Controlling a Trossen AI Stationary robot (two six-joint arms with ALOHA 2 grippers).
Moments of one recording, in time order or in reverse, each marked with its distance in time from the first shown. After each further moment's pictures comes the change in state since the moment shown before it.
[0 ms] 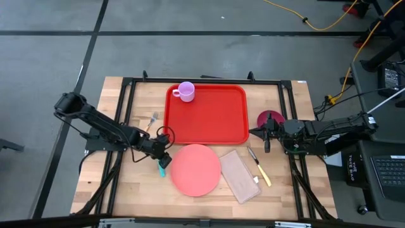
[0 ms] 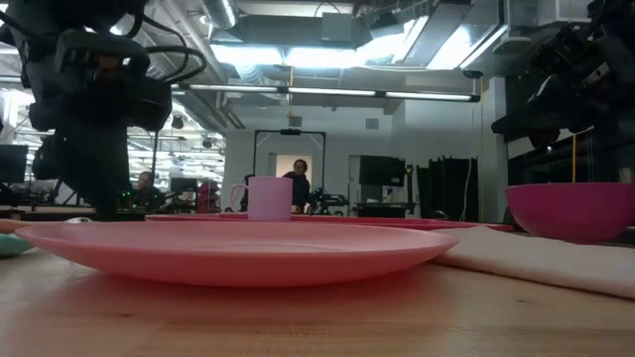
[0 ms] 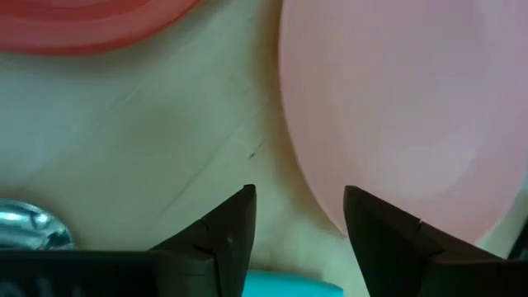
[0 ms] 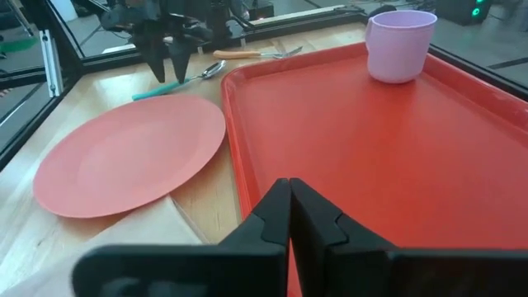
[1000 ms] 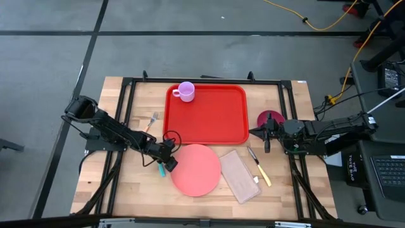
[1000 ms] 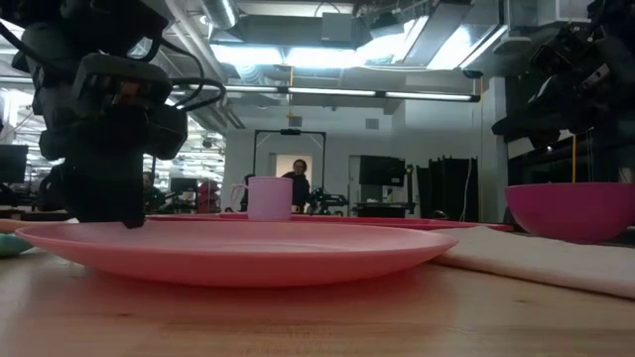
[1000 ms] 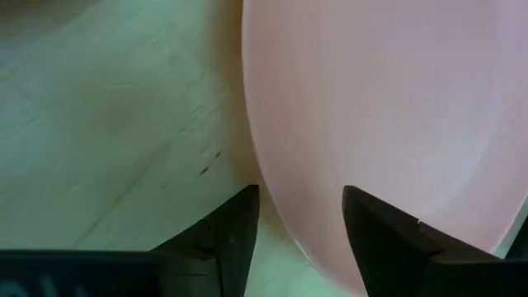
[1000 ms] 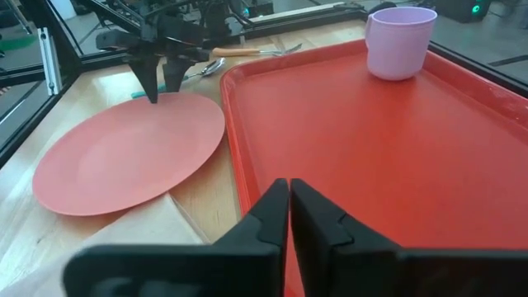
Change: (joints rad) left arm 0.000 0.215 0.002 0.214 0.069 -0.049; right arm 0.000 0.000 0.000 -0.007 0.000 0.004
